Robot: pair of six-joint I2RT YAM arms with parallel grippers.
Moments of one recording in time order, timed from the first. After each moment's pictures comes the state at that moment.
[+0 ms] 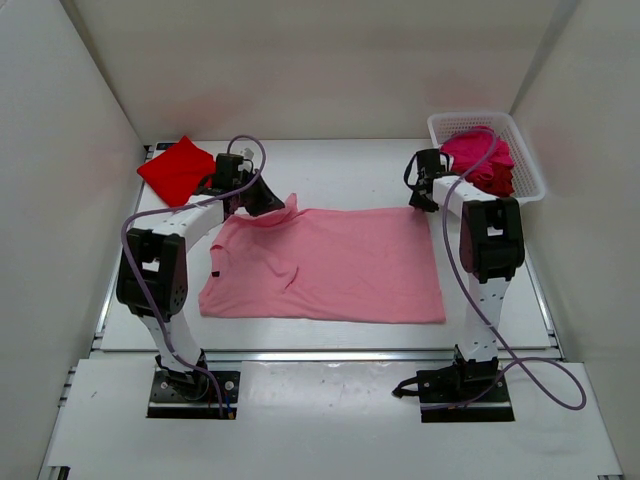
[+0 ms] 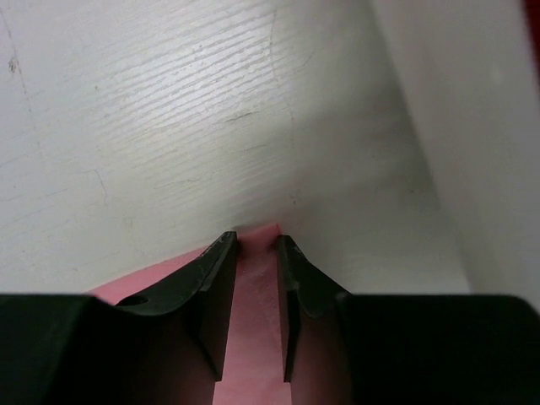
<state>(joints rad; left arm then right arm) -0.23 1.79 1.25 -0.18 0.38 -0.68 0.11 2.12 1.53 -0.37 0.25 0.41</state>
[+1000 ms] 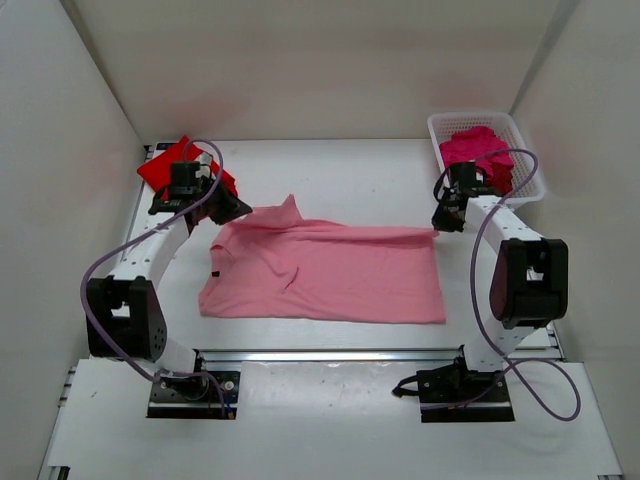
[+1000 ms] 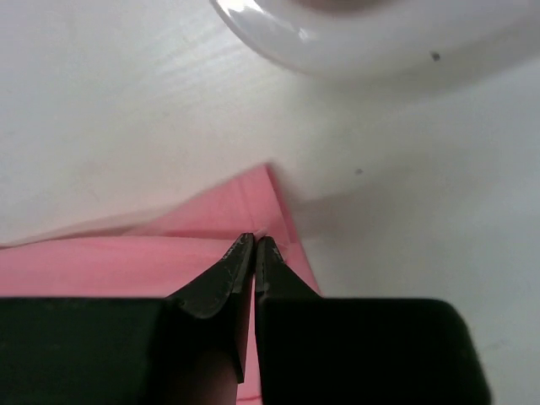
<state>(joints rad) -0.06 1.48 1.11 -0.34 0.41 -0.66 0.03 1.70 1.21 -0.51 0.08 0.44</state>
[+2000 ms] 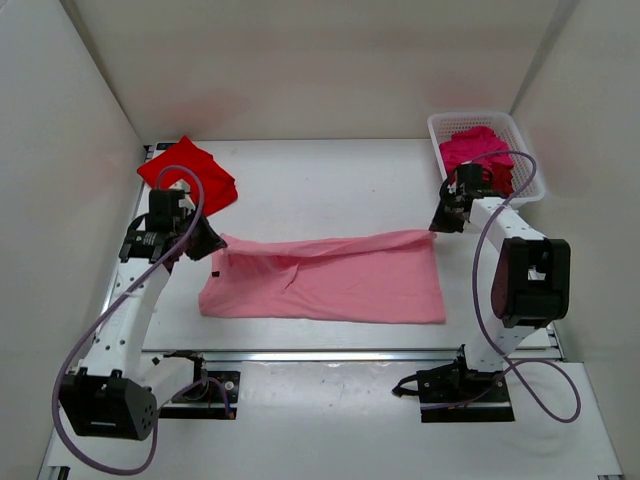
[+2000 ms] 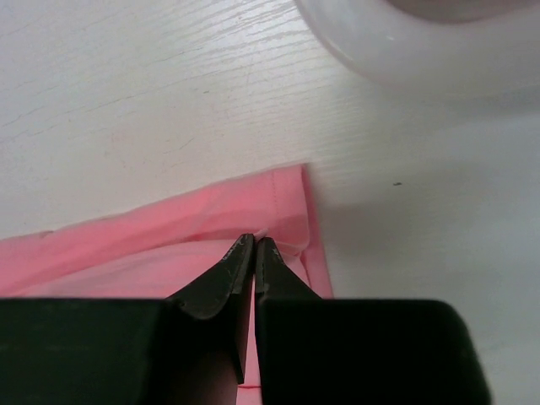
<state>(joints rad) -0.07 1.10 1.05 -0.79 0.16 -0.59 -0.02 1.70 1.18 -0.48 -0.11 0.34</state>
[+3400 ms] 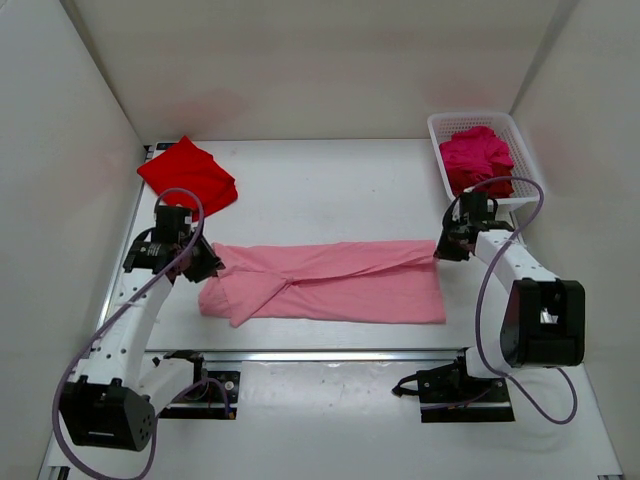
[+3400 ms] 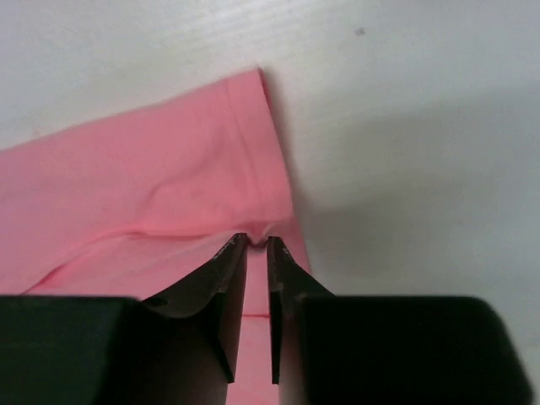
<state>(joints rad) -0.09 1.00 0.94 -0.93 0.03 -0.67 -0.02 1.45 0.91 -0.48 -0.07 0.31</state>
